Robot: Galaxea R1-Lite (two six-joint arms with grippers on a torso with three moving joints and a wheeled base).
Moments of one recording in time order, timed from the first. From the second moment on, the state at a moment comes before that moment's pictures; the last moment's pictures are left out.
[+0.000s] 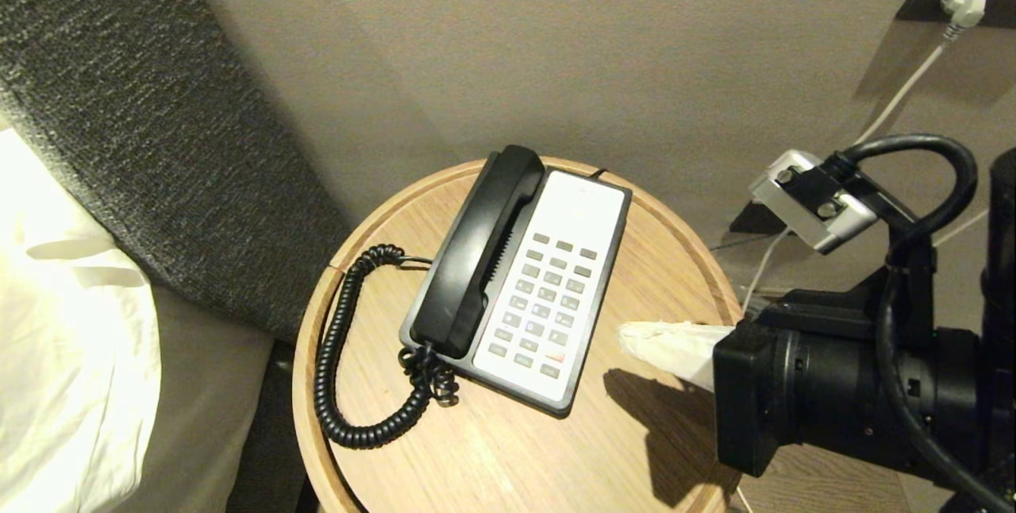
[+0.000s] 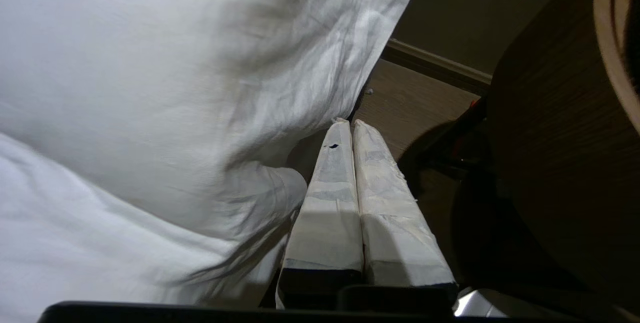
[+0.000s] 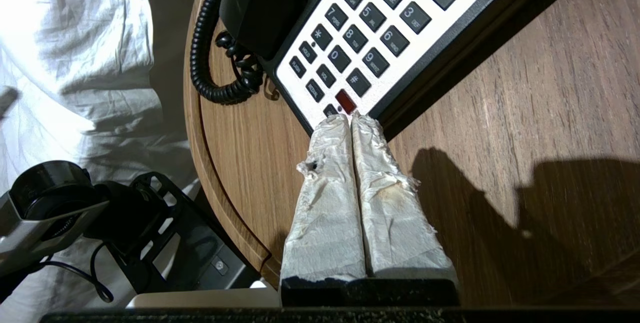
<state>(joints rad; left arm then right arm) -0.01 0.03 -0.32 0.41 0.24 -0.19 1.02 1.38 -0.88 -0.13 -0.18 0.38</state>
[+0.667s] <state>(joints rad) -0.01 0.00 0.00 -0.09 0.00 0.04 1.02 1.35 -0.84 -0.13 -0.18 0.38</state>
